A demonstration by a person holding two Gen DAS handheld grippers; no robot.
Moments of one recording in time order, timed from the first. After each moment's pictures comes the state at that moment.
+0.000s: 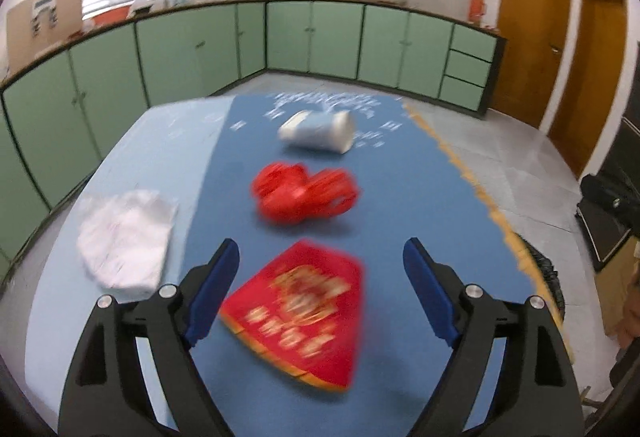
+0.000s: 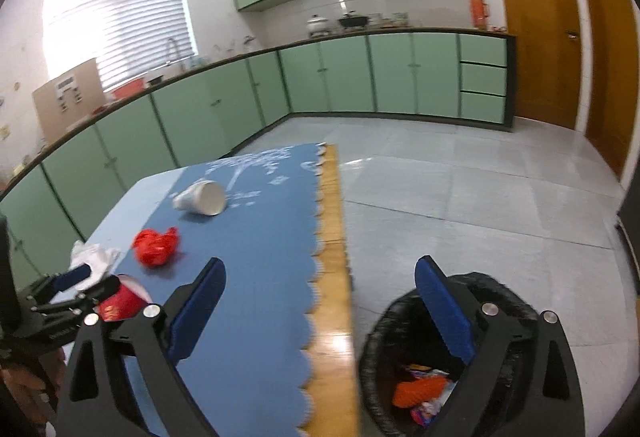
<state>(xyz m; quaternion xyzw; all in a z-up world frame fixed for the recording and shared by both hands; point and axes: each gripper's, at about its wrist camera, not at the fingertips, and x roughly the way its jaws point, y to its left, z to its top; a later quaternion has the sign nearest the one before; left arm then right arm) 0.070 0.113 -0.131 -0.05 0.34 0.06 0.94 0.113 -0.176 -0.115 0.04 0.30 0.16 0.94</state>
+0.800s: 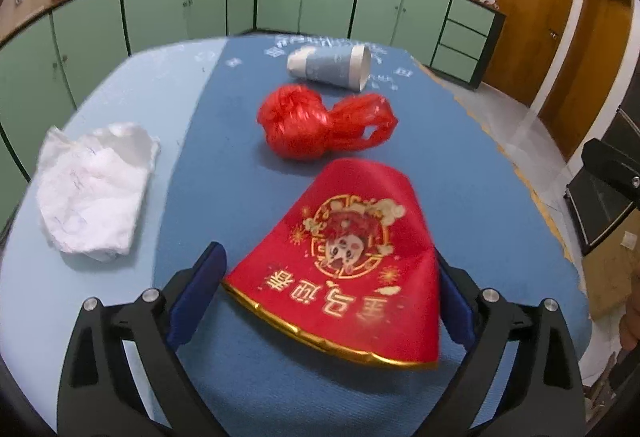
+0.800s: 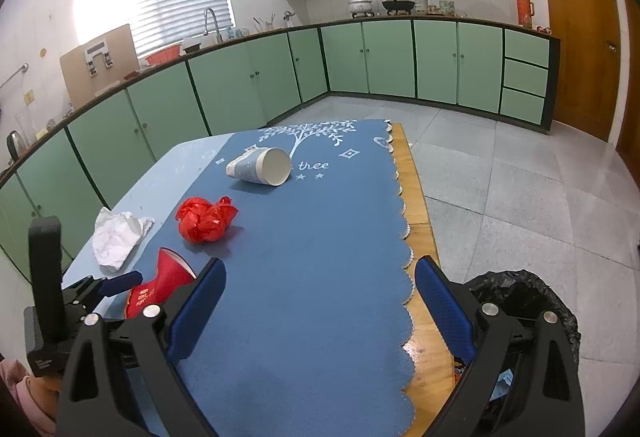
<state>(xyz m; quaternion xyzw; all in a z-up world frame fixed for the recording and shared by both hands) 0.086 0.131 -0.180 -0.08 0.41 0.02 0.91 0.110 -0.108 -0.128 0.01 0.32 0.22 0.92</state>
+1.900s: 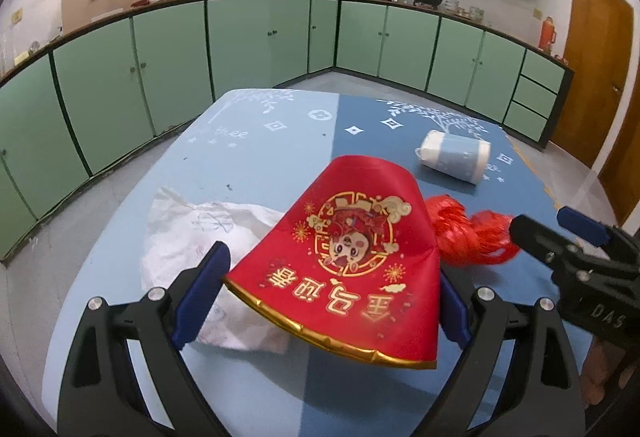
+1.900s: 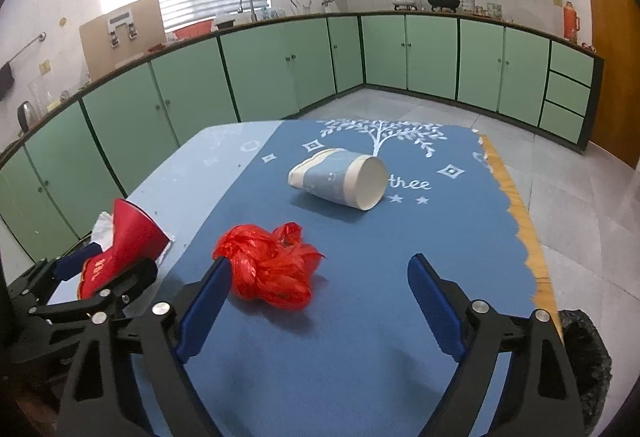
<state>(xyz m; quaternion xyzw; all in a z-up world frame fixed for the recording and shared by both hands) 0.089 0.214 -0.138 -0.09 0.33 0.17 0.92 0.161 0.021 -0.149 -0.03 0.33 0.26 0.91</state>
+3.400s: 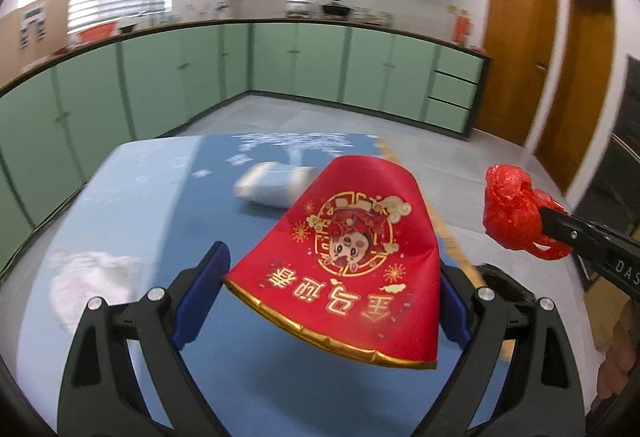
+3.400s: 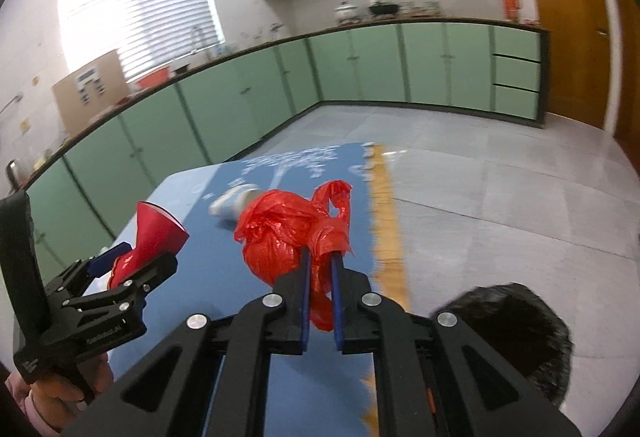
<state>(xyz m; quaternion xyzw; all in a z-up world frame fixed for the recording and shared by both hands) 0.115 0.067 -0.095 -0.05 0.30 0.01 0.95 0.132 -0.155 -0.091 0.05 0.32 0.20 0.93</state>
